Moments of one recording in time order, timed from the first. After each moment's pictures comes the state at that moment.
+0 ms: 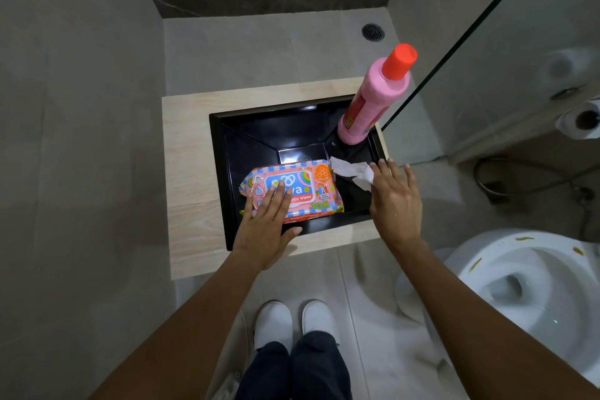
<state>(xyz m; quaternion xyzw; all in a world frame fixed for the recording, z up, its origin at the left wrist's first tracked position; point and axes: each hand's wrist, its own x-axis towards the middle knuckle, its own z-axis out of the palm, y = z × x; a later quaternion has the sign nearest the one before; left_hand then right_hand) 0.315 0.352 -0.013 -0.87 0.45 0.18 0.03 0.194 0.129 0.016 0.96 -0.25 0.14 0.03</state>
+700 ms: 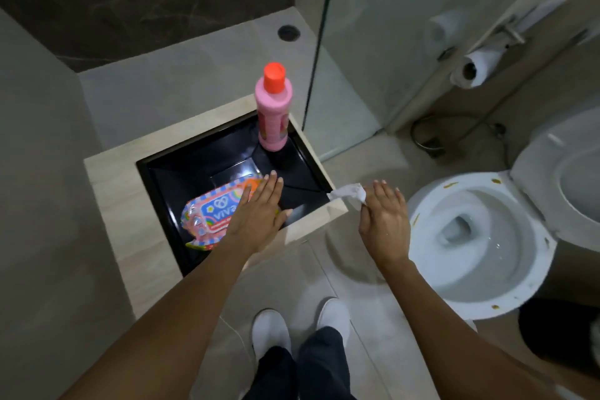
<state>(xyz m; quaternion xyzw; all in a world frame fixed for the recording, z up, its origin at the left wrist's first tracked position) 0.289 0.241 0.050 -0.79 0.58 0.20 0.03 0.076 0.121 0.056 0.88 -0.45 0.15 -0.04</state>
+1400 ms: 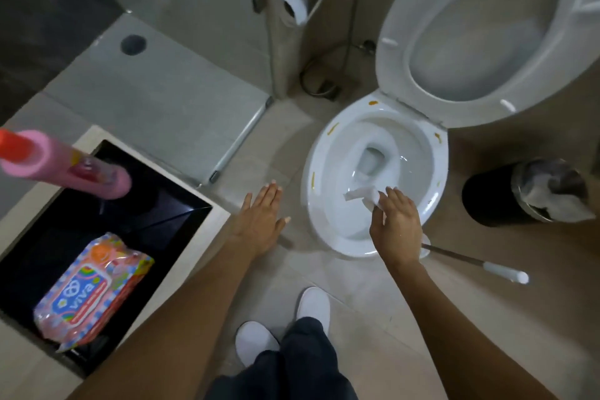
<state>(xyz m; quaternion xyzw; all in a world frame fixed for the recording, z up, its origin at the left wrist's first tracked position) 0.087 0.097 0.022 -0.61 0.73 0.25 0.18 -0.171 0.099 0.020 0.69 -0.69 0.19 -0.07</state>
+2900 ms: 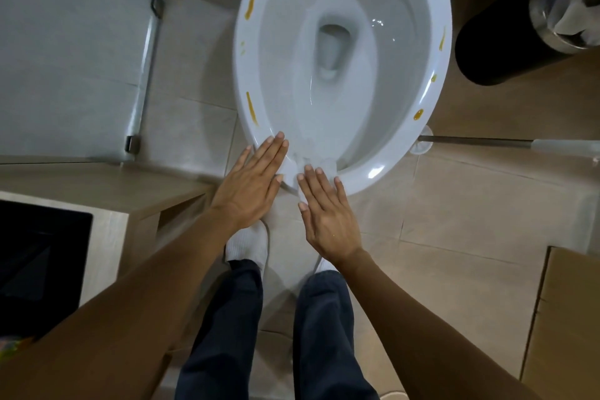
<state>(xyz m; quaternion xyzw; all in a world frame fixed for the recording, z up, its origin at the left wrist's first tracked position) 0.043 0.085 -0.152 -0.42 0.87 0.26 0.10 -0.118 0.193 -0.166 0.70 -0.69 0.05 -0.20</state>
